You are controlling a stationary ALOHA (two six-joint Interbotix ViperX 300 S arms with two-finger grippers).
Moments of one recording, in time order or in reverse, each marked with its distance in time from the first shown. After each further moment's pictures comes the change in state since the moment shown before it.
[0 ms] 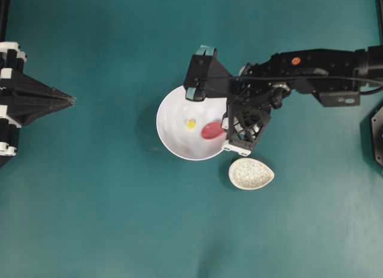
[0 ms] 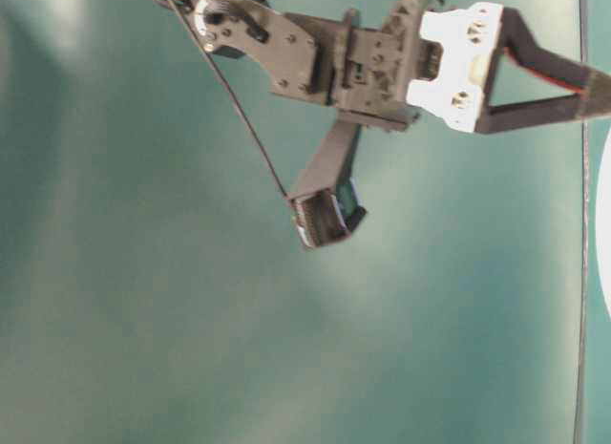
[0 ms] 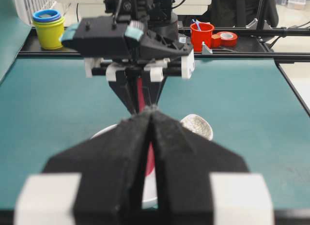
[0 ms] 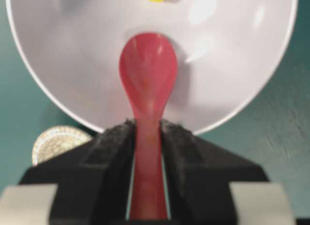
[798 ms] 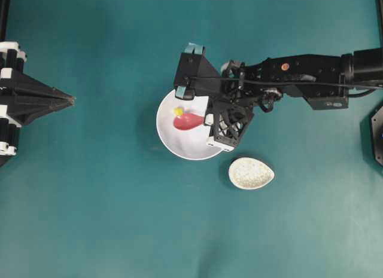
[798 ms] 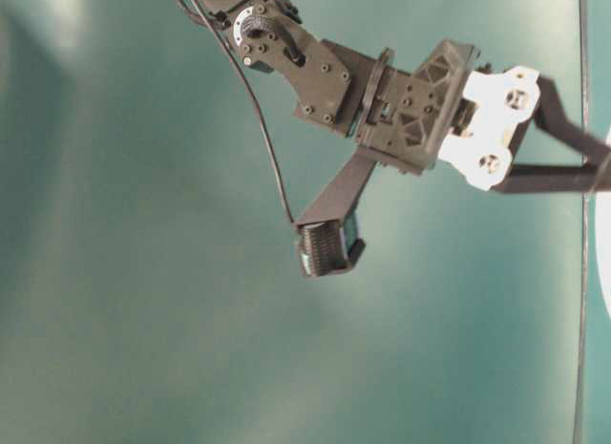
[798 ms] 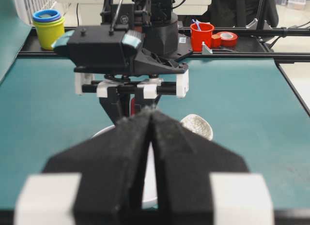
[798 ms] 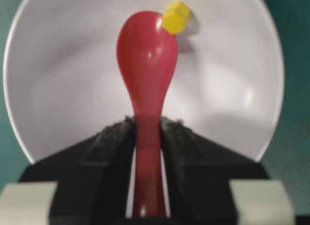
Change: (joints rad) left arm 0.002 0.000 0.000 0.000 0.000 0.000; right arm 0.002 0.043 -0.002 -0.067 -0.253 -0.009
